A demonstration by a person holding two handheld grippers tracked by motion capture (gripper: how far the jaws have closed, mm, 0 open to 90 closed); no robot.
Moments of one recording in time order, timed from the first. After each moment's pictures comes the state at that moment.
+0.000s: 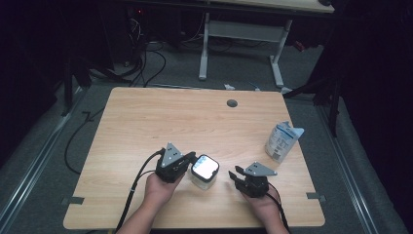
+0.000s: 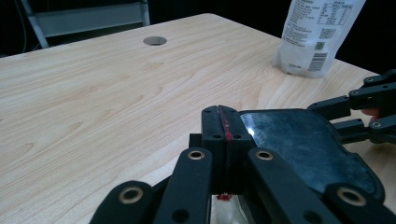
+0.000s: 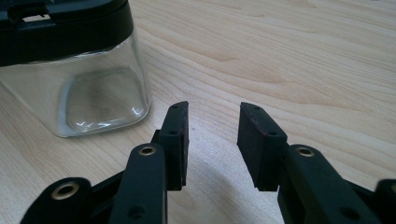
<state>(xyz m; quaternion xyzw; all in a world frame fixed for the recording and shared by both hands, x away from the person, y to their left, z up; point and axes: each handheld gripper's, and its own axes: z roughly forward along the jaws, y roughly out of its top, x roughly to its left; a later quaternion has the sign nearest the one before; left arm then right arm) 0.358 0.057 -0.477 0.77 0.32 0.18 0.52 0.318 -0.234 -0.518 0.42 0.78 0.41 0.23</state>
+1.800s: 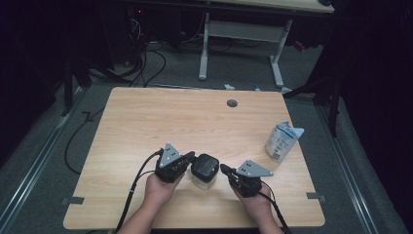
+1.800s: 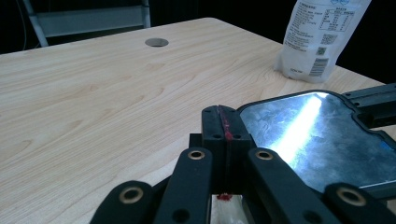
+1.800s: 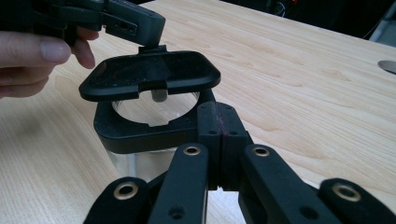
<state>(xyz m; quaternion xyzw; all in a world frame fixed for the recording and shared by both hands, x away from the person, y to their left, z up) 0.359 0.060 -0.481 0.76 0.33 0.17 0.53 0.310 -0.203 -0.484 0.36 0.77 0.47 0.23</state>
